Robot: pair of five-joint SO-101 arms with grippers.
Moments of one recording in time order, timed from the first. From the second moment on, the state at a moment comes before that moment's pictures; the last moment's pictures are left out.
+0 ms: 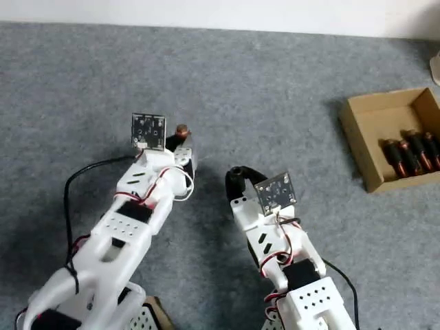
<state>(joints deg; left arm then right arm) 13.0 -34.9 69.8 -3.9 17.5 -26.5 -80.4 96.0 8.0 6.4</state>
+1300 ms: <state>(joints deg) 23.1 -80.0 84.6 -4.0 17.6 -32.6 -80.4 96.0 1.2 6.4</state>
